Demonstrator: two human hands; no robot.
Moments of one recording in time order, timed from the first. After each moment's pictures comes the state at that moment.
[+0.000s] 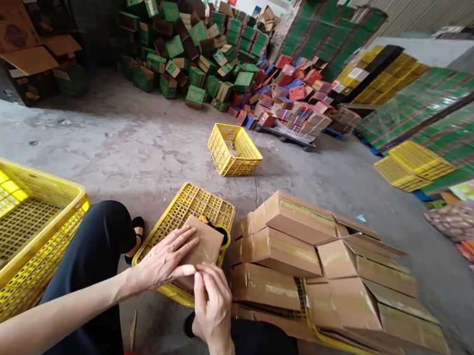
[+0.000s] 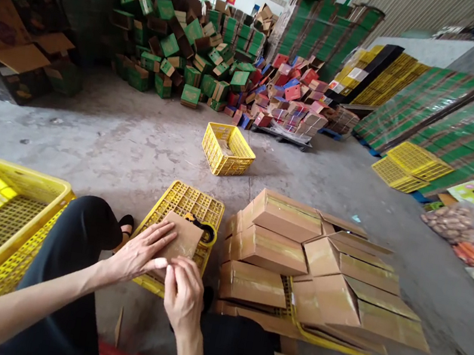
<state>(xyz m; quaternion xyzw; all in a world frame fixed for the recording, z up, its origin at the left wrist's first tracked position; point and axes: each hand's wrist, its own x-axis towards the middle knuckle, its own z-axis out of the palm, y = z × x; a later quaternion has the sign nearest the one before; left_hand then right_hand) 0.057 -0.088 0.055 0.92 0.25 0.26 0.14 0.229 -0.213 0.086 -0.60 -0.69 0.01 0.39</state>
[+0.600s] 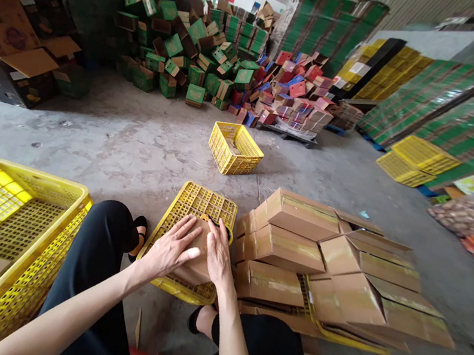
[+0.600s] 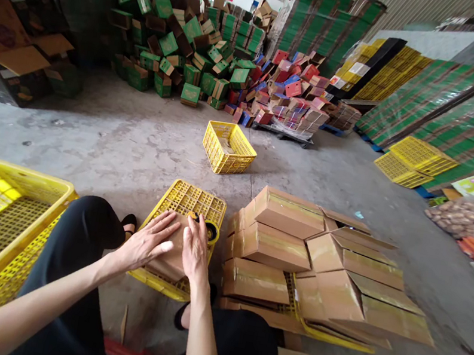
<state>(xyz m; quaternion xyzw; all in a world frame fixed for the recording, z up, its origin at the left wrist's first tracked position) 0.065 -0.072 0.050 0.90 0.28 0.27 0.19 0.262 -0.131 0.056 -0.70 -0.59 0.19 0.37</state>
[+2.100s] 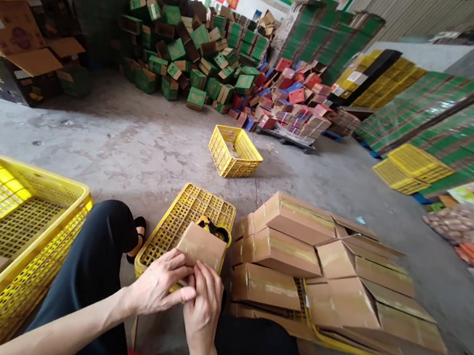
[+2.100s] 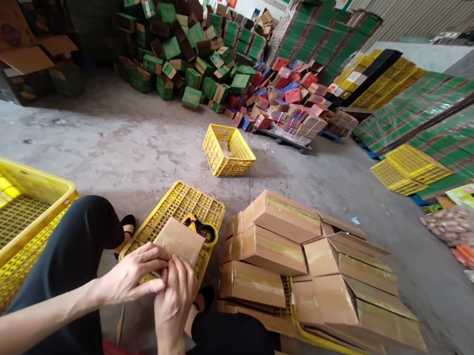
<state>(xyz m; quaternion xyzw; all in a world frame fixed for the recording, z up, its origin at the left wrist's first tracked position) 0.040 -0.127 0.085 0.90 0.19 0.29 0.27 0.196 -0.225 0.055 -0.64 -0.66 -0.09 0.39</state>
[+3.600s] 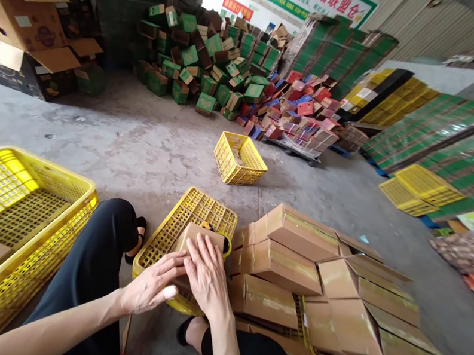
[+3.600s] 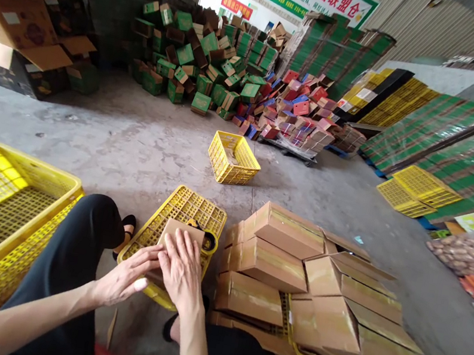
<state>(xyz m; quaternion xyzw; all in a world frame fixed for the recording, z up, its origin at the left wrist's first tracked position) 0.026 -0.122 0.034 0.88 0.17 0.34 0.30 0.233 -0.157 0.096 -0.61 -0.78 -0.02 0.13</state>
